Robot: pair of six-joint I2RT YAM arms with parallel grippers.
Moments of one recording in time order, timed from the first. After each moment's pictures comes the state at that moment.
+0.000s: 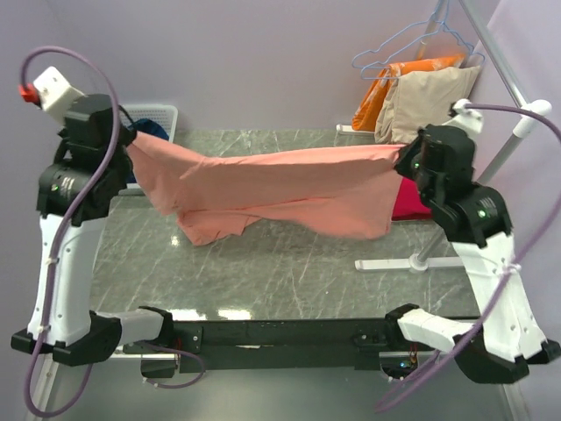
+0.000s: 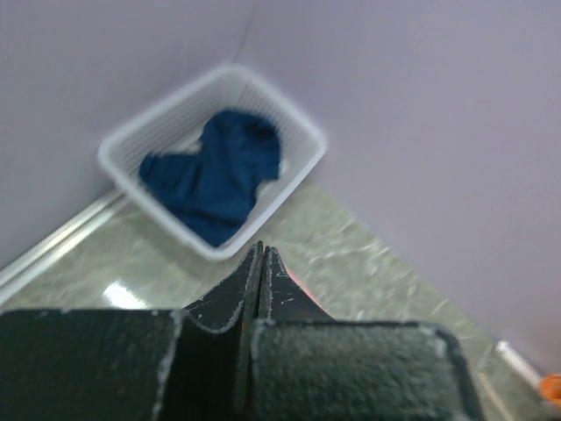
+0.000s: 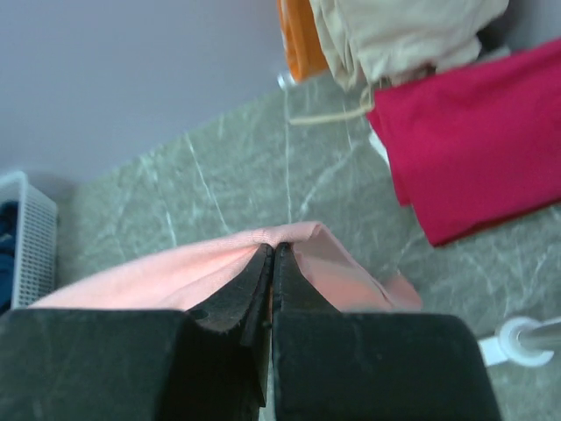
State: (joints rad) left arm -0.26 1.25 1.90 -1.00 -0.79 -0.65; right arm 0.39 1.12 1.65 -0.93 0.52 0.57
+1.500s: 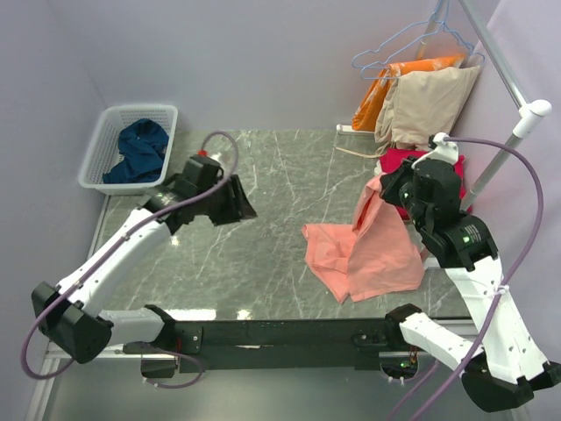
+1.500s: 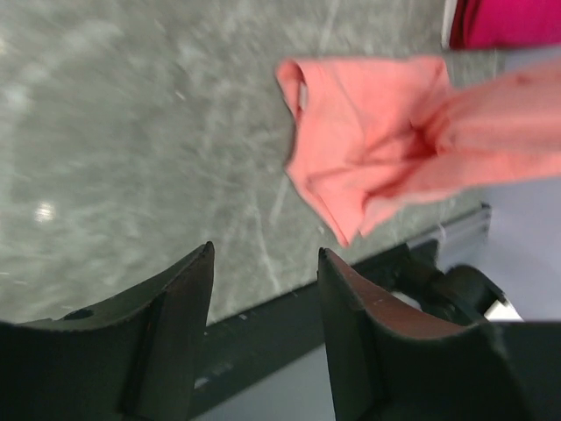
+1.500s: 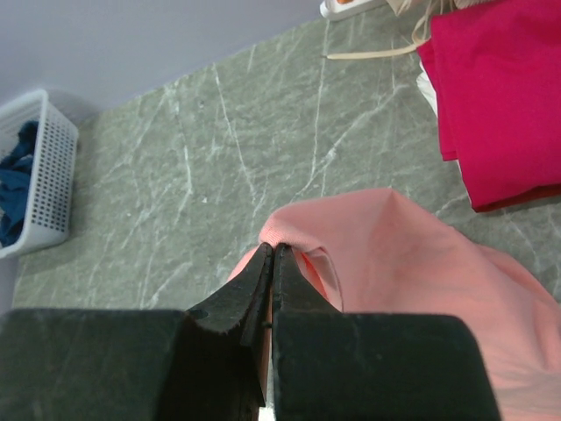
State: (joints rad) left arm -0.53 1.22 1.24 -0.79 0.14 -0.74; right arm 0.39 0.91 1.31 -0.78 0.34 0.56
